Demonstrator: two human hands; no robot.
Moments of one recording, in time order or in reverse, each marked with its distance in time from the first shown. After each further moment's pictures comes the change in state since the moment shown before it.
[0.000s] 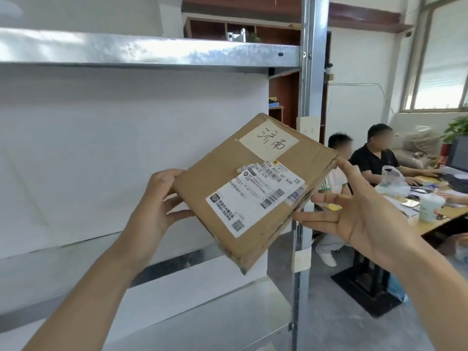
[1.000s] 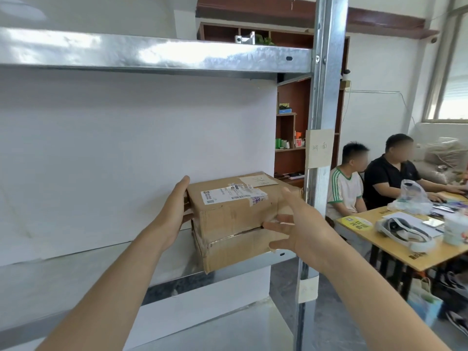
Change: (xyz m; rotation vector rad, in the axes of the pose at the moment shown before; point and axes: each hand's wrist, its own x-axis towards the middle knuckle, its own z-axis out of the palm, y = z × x) left_hand 0.129 -0.086 0.002 0.128 0.184 -0.333; right_hand 0.106 0.041 0.039 -0.096 0.093 0.294
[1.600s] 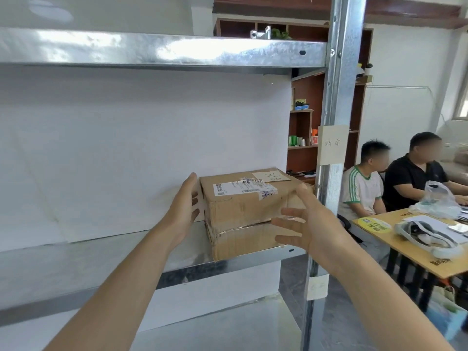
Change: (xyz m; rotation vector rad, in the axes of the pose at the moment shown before) left_hand -0.029 0.008 0.002 -0.060 0.077 -0.019; right_hand -0.012 0.002 -0.008 -0.004 -0.051 -0.071
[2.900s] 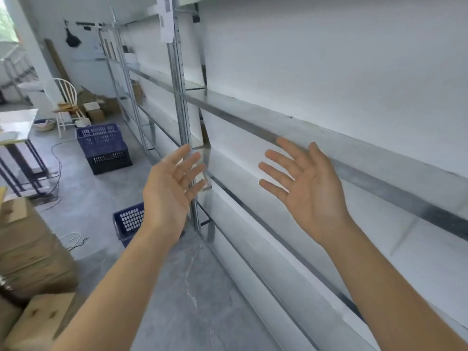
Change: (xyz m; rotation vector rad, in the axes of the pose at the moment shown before) left_hand -0.493 -0.021 -0.455 -0.294 1.272 0.386; right_hand -0.285 0.211 0.494 0.187 -1.257 0.361
